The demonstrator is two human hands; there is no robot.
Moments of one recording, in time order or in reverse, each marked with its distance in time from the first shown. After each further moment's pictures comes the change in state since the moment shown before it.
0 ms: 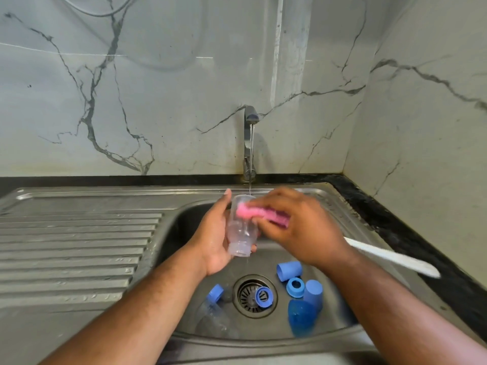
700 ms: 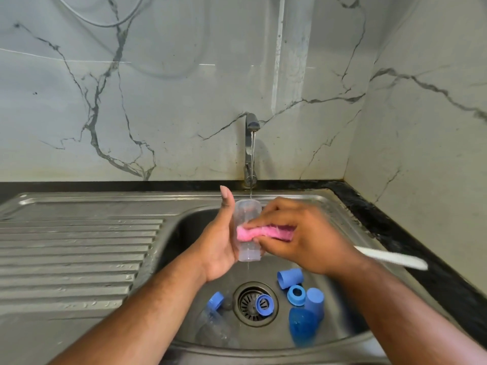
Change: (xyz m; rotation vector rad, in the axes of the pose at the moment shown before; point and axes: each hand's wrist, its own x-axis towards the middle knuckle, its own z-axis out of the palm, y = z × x) left_hand 0.005 -0.001 -0.004 0.067 -0.171 0.078; right_hand 0.000 0.004 -0.006 0.093 -0.102 -0.055
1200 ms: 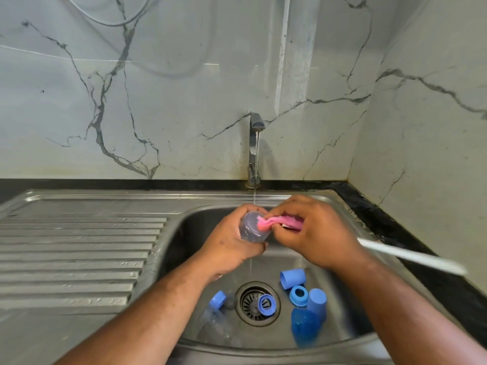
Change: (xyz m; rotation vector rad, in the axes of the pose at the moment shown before) left_hand 0.005 -0.018 -0.006 0.628 0.194 0.247; right_hand 0.001 0.009 -0.003 -0.116 0.082 0.186
